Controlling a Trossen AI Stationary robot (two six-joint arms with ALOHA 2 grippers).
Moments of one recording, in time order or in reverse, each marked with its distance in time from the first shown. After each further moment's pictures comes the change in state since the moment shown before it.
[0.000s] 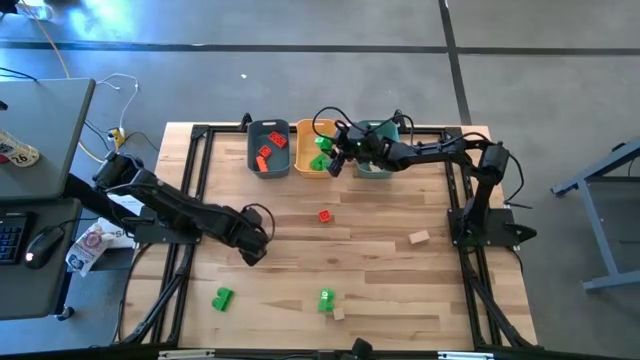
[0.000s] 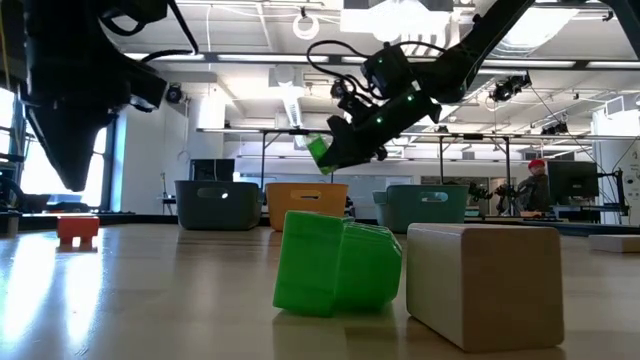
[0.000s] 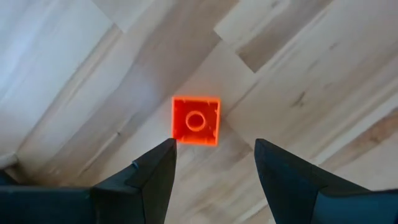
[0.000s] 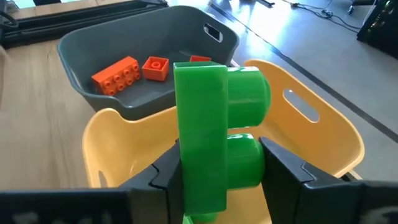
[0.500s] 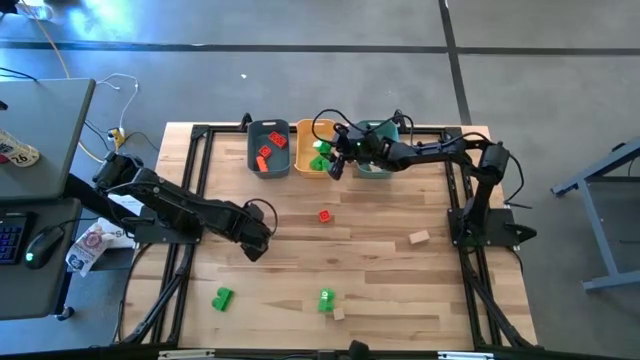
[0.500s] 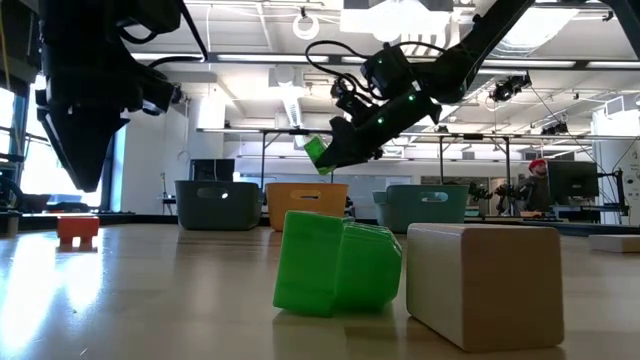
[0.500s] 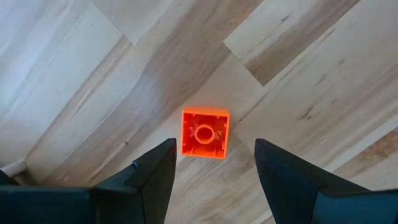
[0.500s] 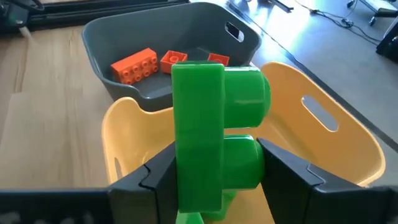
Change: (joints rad) left arm 0.050 0.000 0.000 0.001 0.000 0.044; right arm 0.000 0.000 0.000 -0.007 -0.065 -0.084
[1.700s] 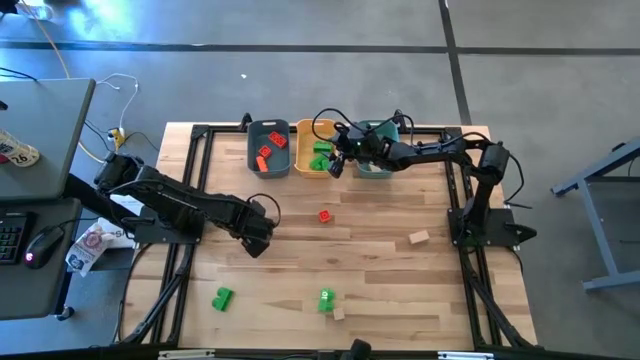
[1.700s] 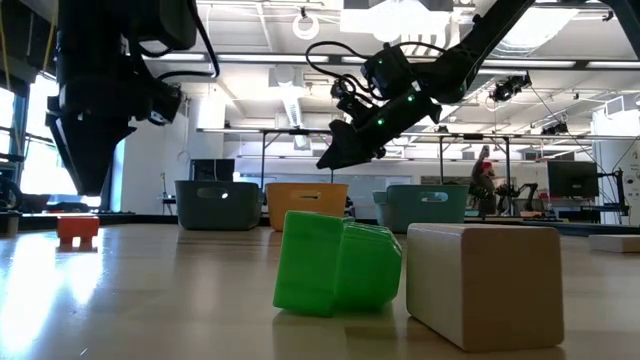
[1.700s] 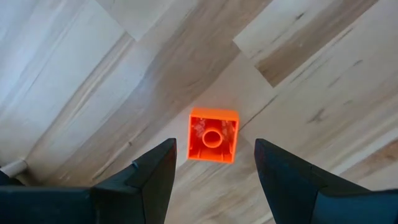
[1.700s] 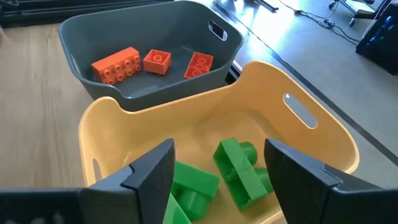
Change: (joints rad) left arm 0.083 0.016 0.000 -0.002 0.064 0.067; right arm 0.000 0.000 0.000 0.000 0.058 -0.005
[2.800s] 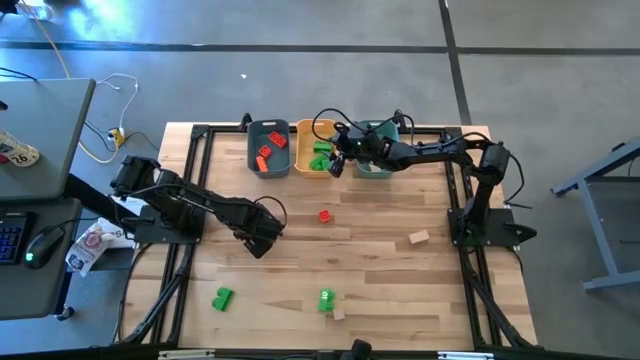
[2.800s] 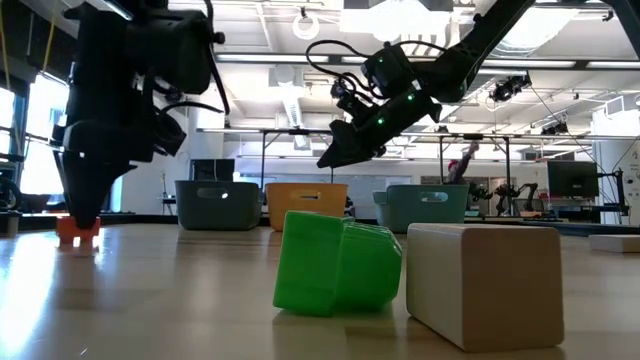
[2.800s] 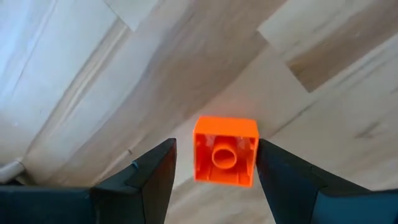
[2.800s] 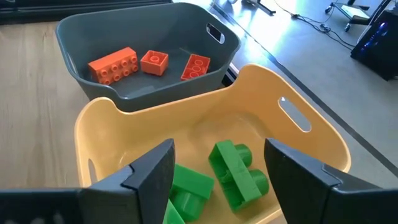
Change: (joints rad) left arm 0.040 0.148 0.000 0.024 0.036 0.038; right arm 0.000 -0.005 0.000 0.001 0.011 -0.025
